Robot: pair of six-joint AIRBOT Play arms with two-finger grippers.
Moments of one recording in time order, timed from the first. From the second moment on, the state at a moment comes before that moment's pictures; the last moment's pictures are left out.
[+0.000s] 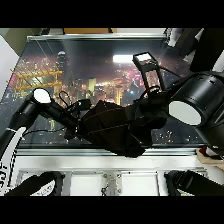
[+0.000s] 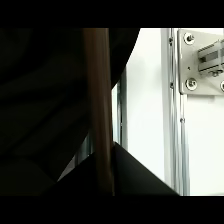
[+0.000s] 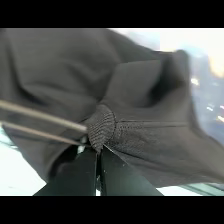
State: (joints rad) left arm -0.18 -1.19 1.00 0.92 -1.60 -0.23; right arm 0.82 -1.14 1.60 -1.70 1.57 2.03
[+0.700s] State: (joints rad) left arm -0.18 -1.19 1.00 0.92 -1.59 -0.24; right arm 0.91 -1.20 1.60 -1.55 1.27 2.07
